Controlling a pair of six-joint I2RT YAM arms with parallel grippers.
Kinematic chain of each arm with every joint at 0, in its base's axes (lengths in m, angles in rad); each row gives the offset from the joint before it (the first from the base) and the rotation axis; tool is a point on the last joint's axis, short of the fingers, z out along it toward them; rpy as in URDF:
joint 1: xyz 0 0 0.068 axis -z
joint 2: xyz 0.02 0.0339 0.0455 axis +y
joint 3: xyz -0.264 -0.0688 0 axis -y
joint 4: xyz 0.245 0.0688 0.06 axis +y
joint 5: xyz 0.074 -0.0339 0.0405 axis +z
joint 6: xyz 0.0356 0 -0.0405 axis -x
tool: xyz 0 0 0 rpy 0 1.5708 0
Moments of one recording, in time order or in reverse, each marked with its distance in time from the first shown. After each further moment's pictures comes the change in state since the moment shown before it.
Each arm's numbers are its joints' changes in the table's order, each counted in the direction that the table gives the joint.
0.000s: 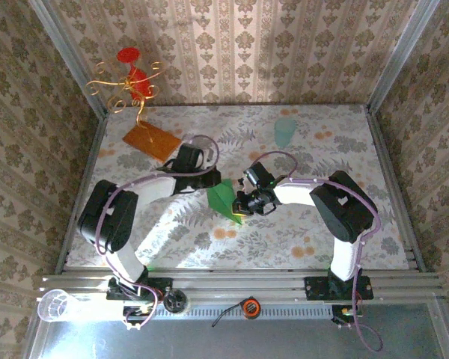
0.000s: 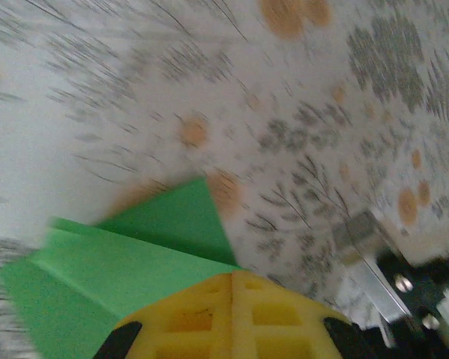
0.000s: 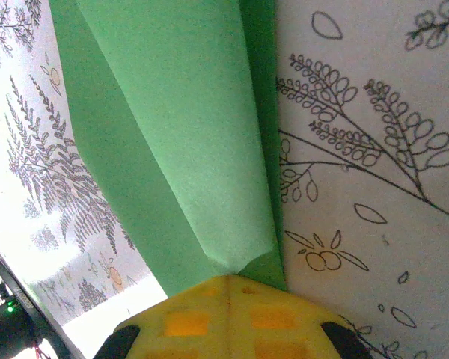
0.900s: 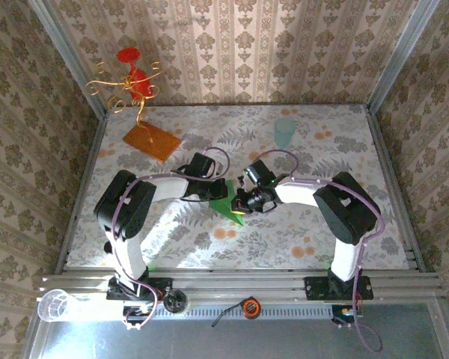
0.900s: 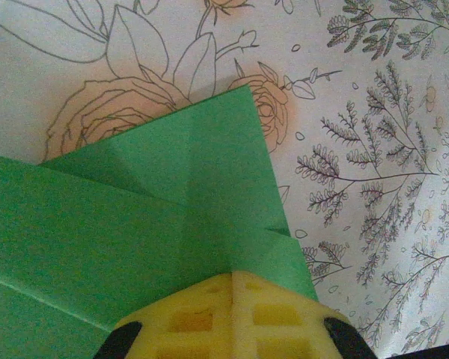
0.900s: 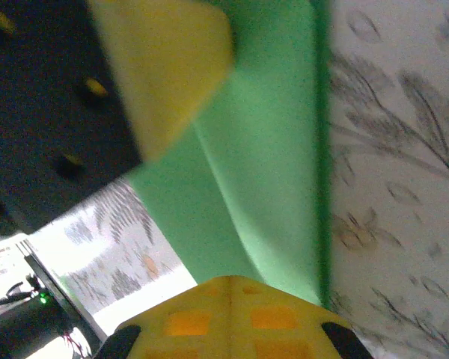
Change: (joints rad) left arm 0.044 0.149 0.027 0.053 -0.021 0.022; right arm 0.003 -0.019 0.035 -0.008 0.043 -0.045
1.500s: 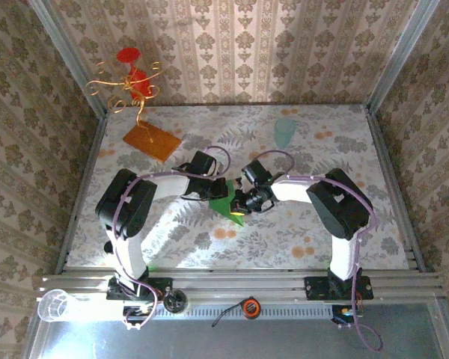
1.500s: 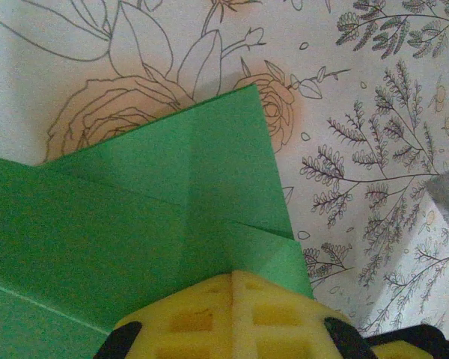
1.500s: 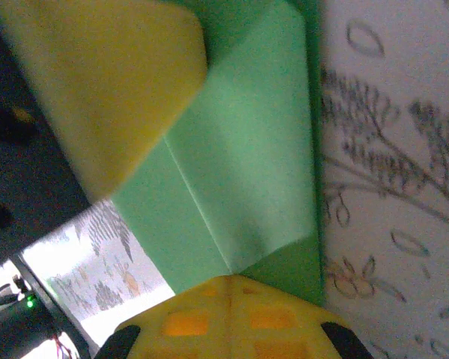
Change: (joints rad) left arm 0.000 0.016 0.036 0.057 0.003 0.000; right arm -0.002 0.045 0.004 0.032 0.022 0.031
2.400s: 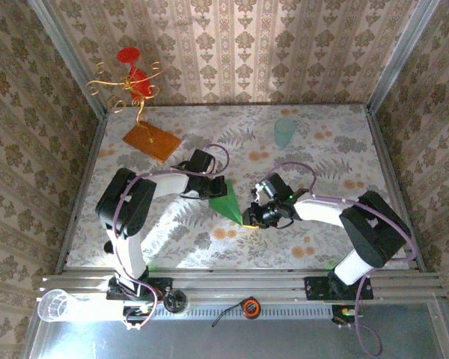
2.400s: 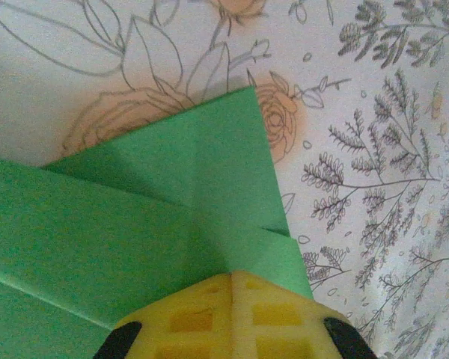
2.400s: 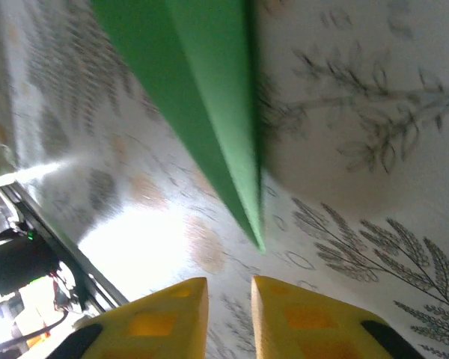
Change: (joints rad) left arm -0.019 0.004 0.030 0.027 -0.027 0.000; right arm 0.008 -0.333 -0.295 -0.057 -0.011 -0.019
